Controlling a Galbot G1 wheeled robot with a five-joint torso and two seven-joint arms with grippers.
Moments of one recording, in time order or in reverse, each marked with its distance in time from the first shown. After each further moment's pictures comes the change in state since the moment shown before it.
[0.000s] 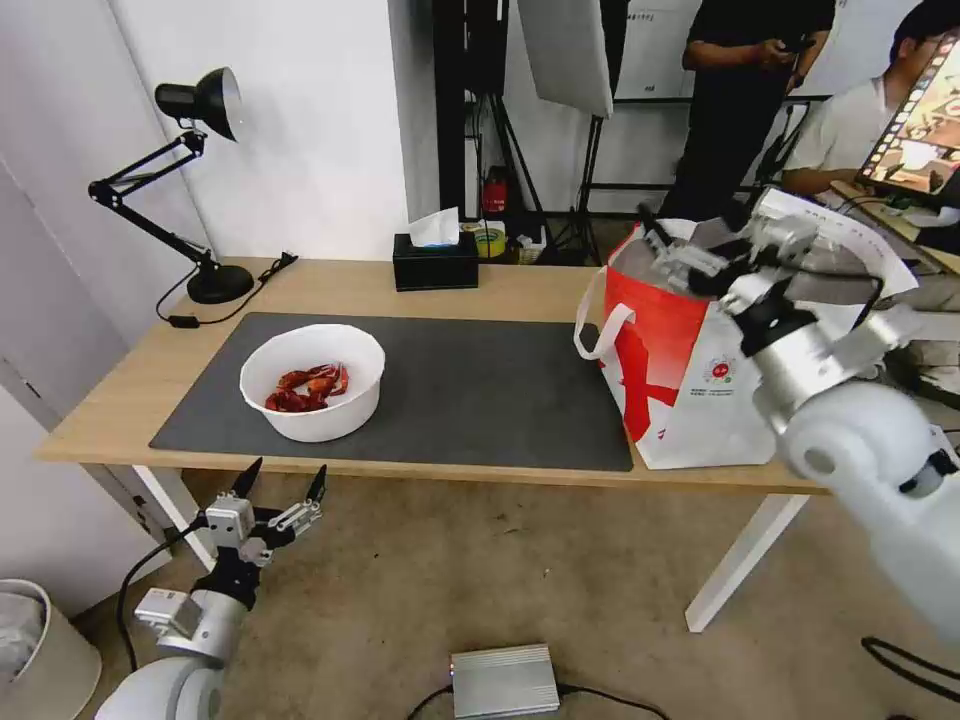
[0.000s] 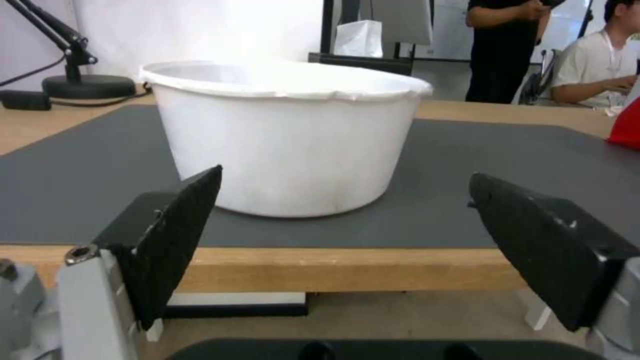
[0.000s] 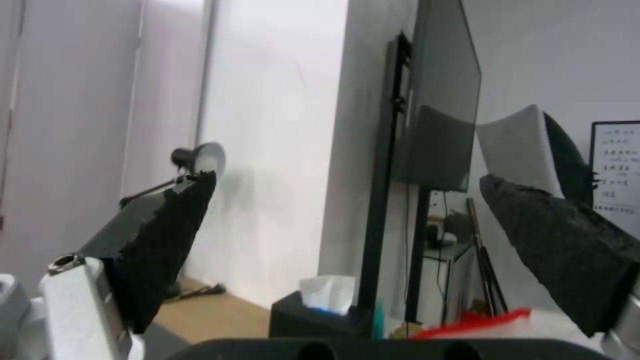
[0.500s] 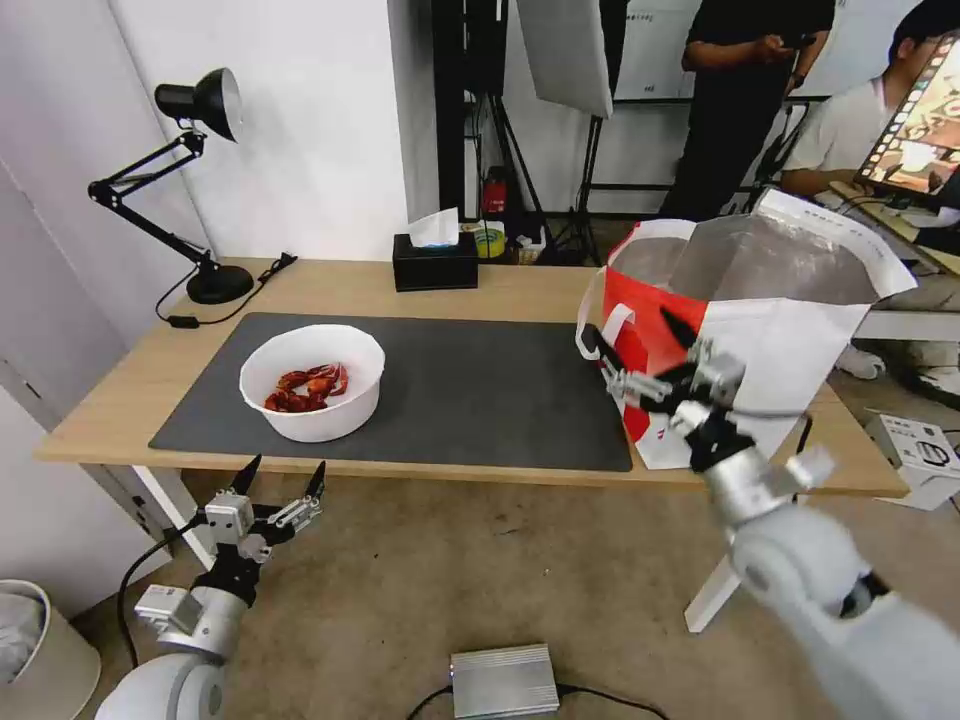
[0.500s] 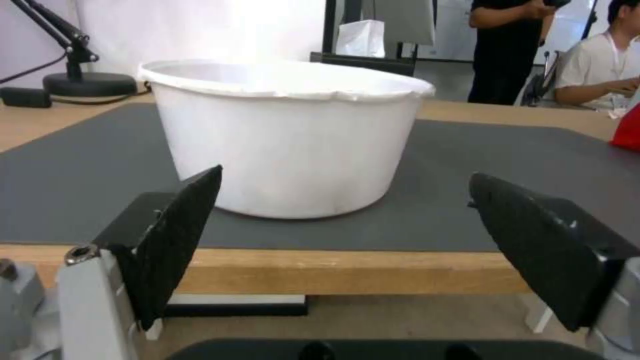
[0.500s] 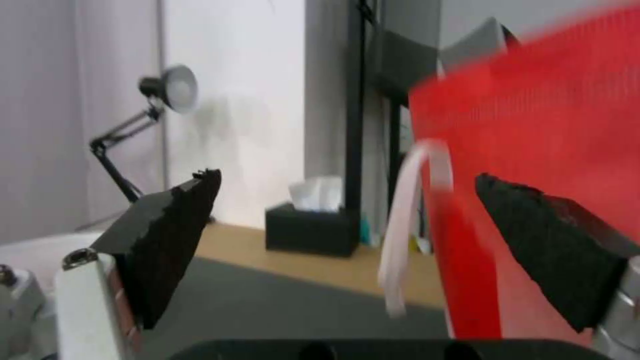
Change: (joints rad) left arm -0.009 -0.011 0.004 0.000 0.005 0.013 -0.007; right arm -0.363 0.279 0.052 -0.023 -0.289 0.074 0.005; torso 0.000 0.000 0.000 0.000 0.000
